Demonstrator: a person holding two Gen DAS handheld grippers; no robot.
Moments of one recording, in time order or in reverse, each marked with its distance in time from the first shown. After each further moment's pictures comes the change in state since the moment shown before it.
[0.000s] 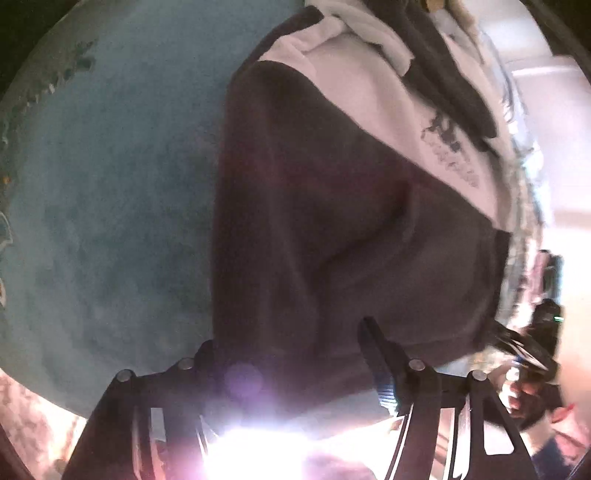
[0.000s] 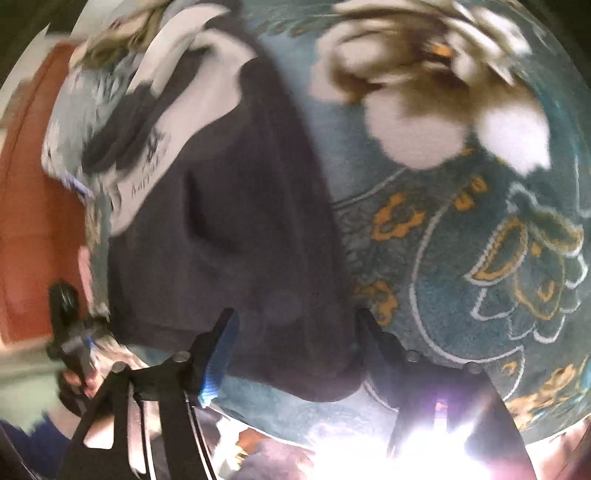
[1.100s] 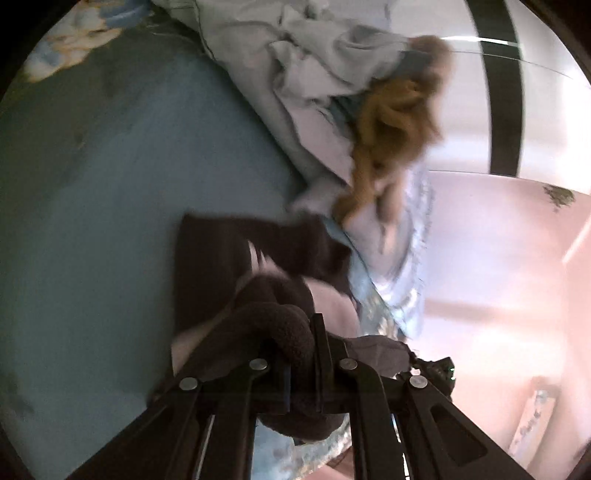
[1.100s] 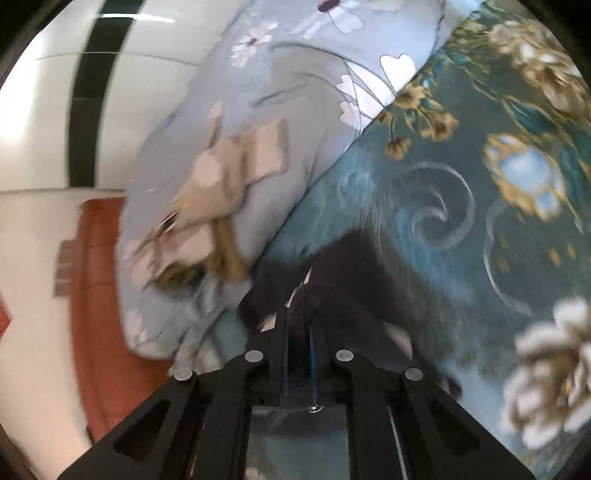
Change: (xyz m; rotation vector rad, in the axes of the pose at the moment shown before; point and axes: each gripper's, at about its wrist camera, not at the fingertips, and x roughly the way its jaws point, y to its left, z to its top) left arm -0.057 -0.021 0.324 -0.208 -0.143 -0.495; right arm -0.076 0.128 0.277 0.257 -0.347 0.266
